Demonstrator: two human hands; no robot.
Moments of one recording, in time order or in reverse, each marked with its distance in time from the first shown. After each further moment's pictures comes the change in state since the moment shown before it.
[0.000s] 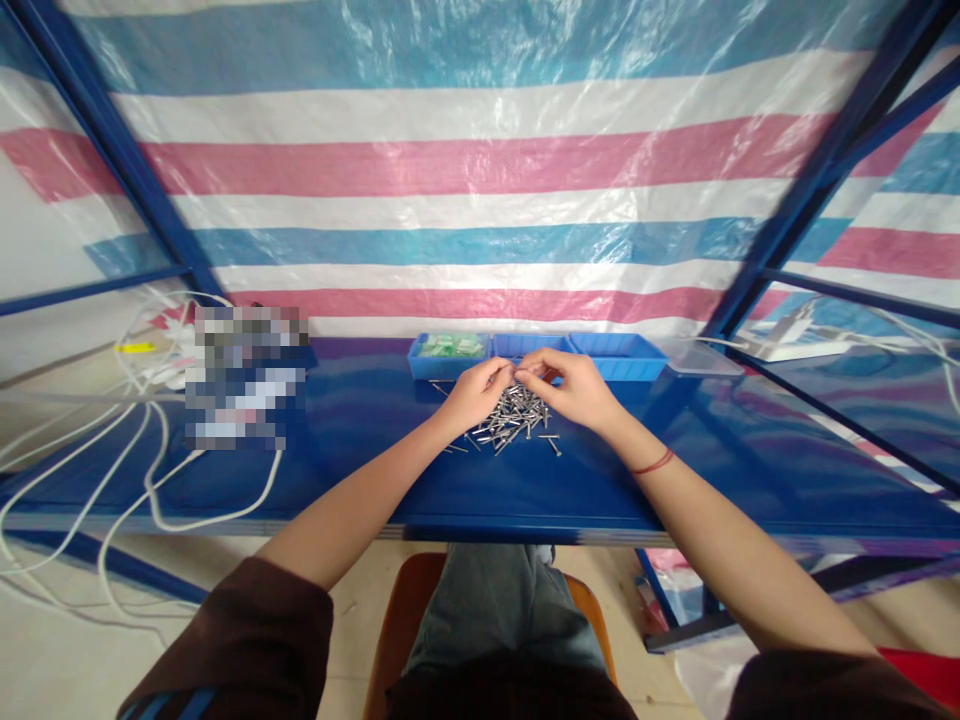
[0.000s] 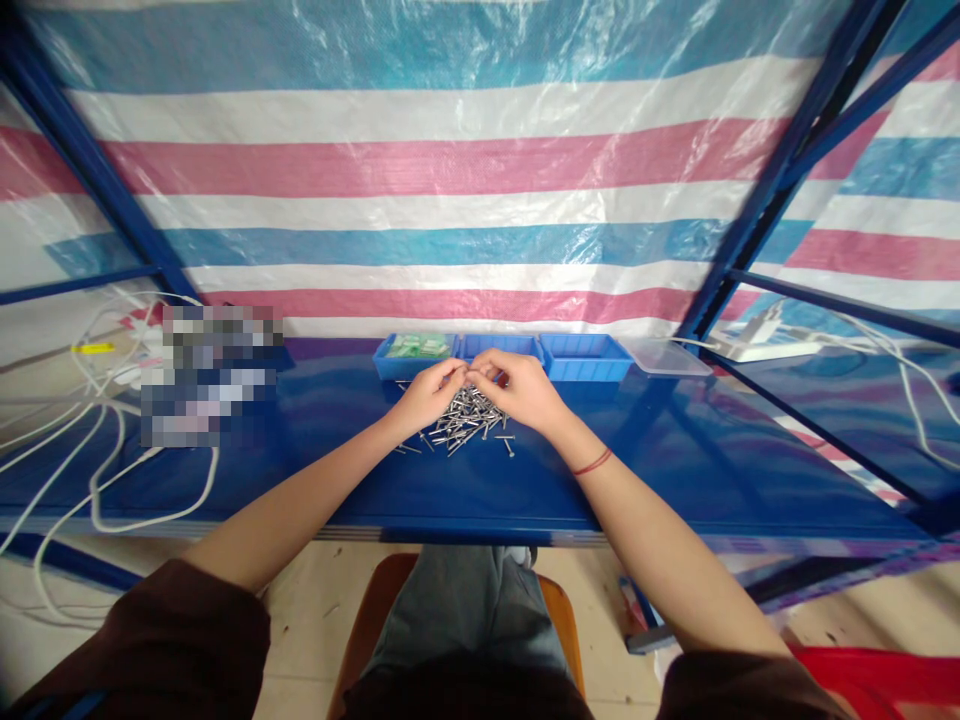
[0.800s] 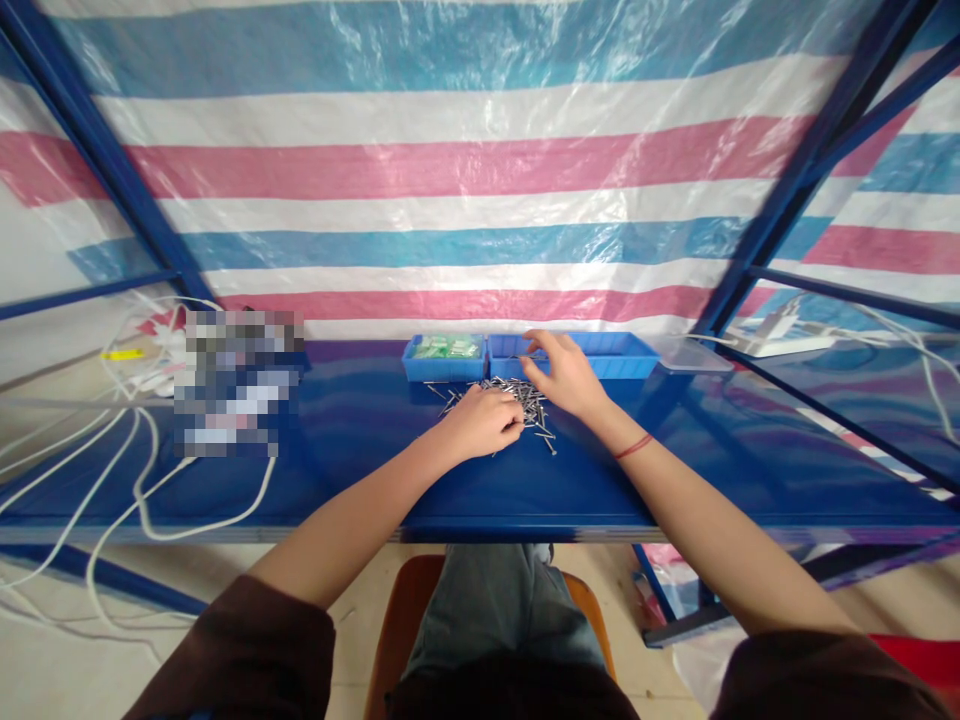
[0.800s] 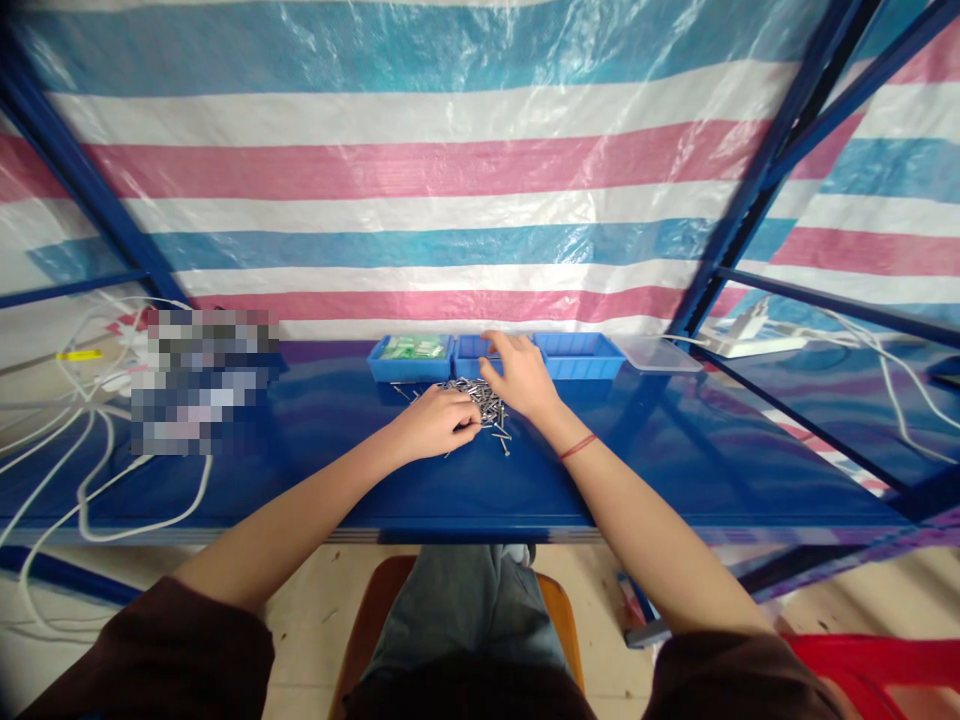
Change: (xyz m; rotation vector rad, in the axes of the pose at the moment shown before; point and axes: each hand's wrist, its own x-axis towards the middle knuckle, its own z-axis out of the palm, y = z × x) left_hand -0.018 0.025 0.001 0.529 -0.364 0.273; right_hand 0.010 0.021 0.000 -0.449 0.087 0.007
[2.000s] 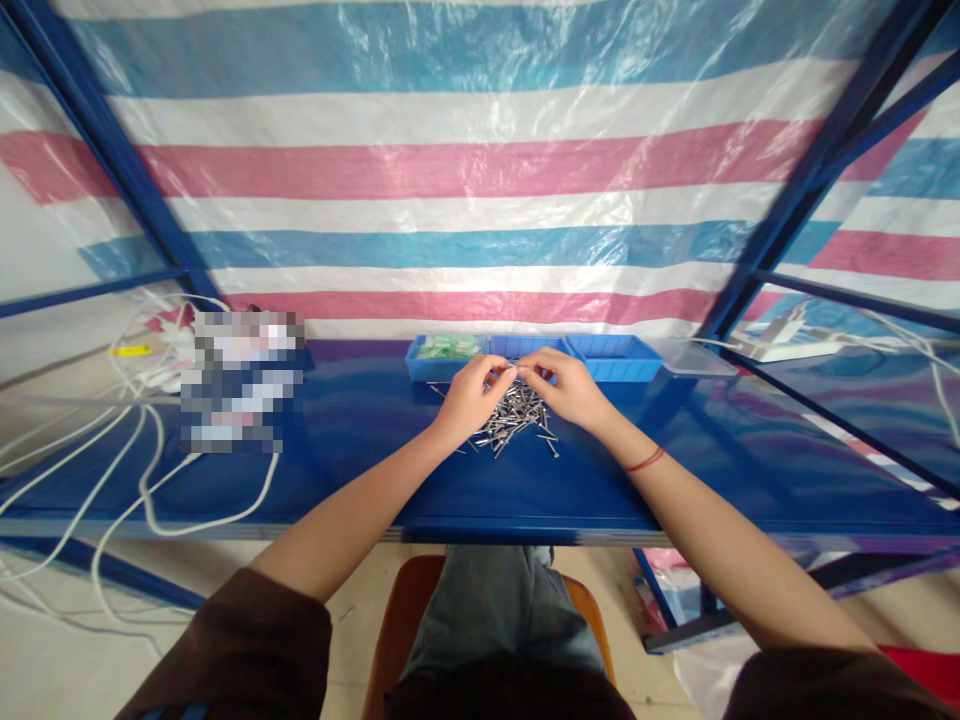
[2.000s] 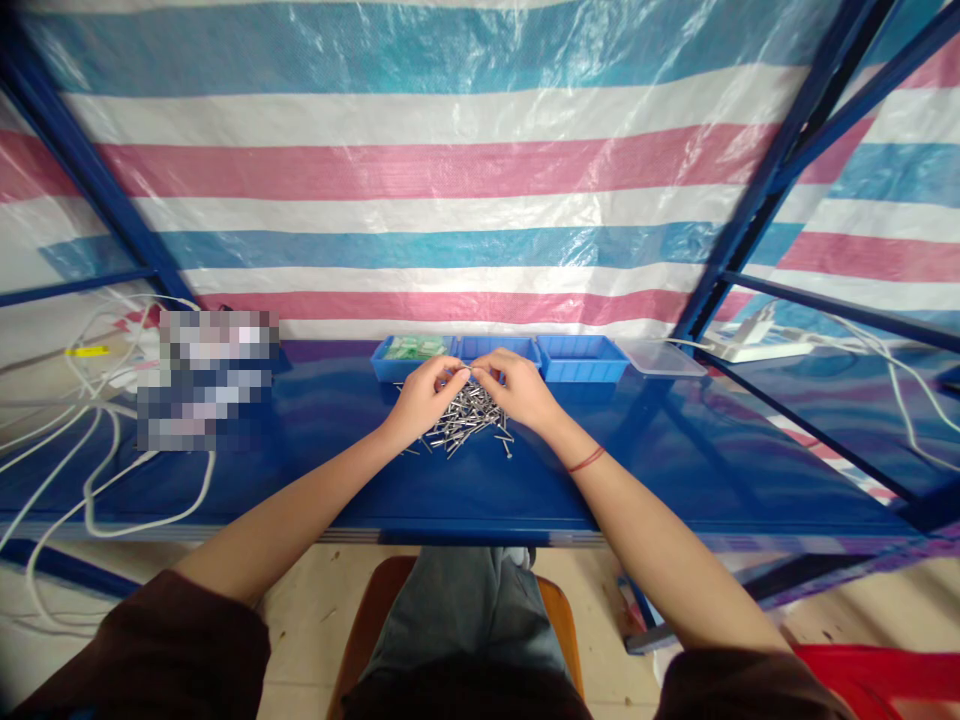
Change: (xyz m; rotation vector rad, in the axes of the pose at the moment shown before) left_hand 0.008 -0.020 0.006 -0.414 0.540 -0.278; right_hand -0.007 -0.009 0.000 0.392 -0.097 0.024
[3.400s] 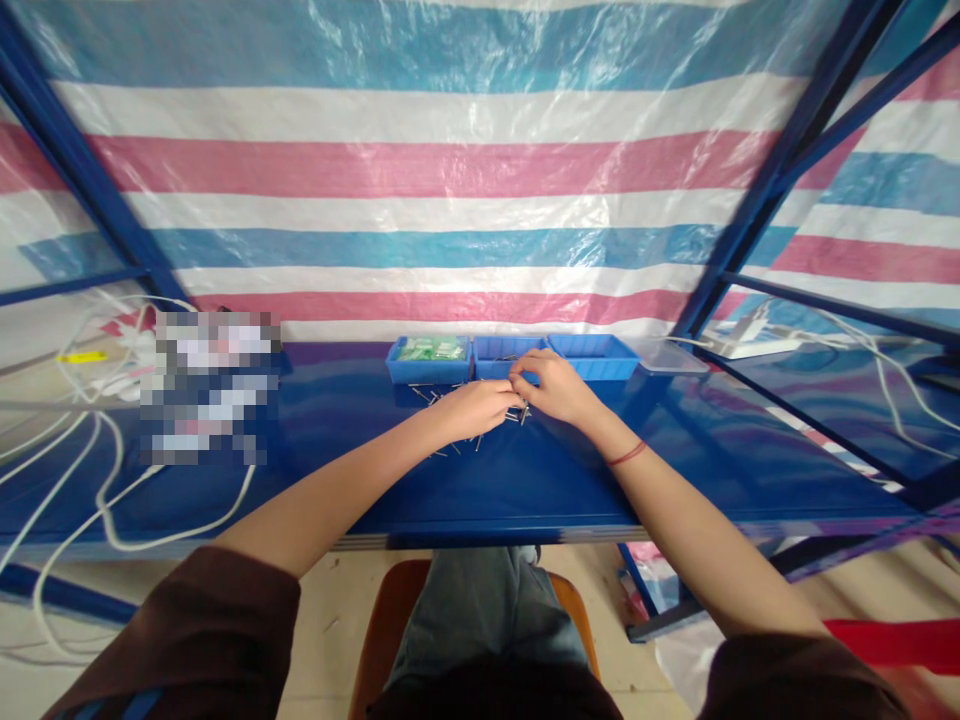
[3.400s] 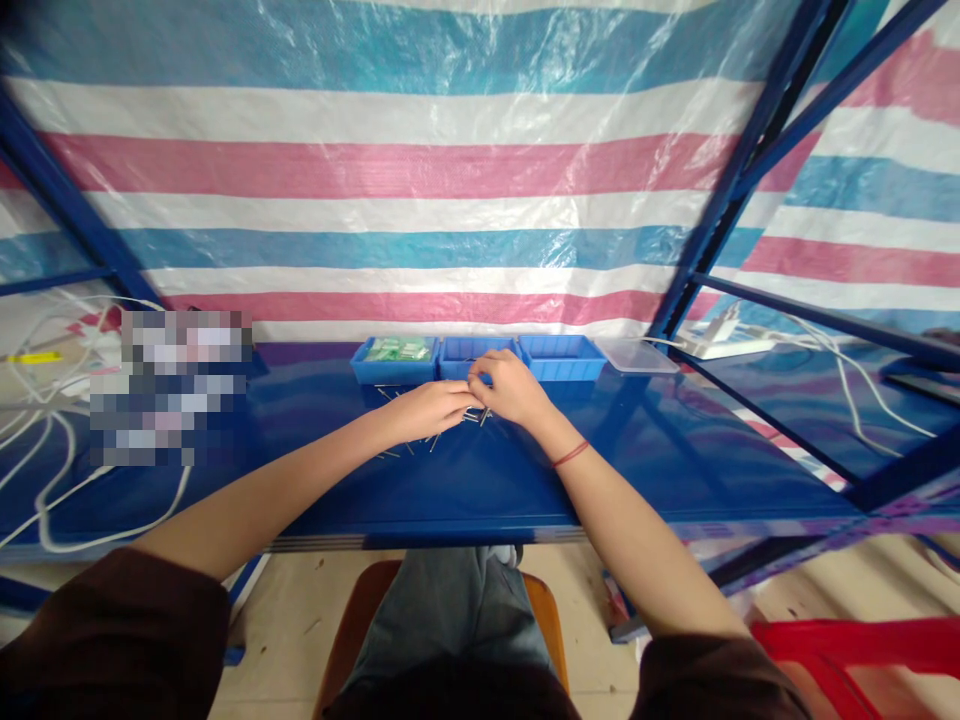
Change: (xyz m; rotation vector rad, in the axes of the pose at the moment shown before) left_hand 0.016 0.000 0.009 0.432 -0.617 0.468; right_hand 0.000 0.011 -0.013 -0.325 -0.109 -0.064
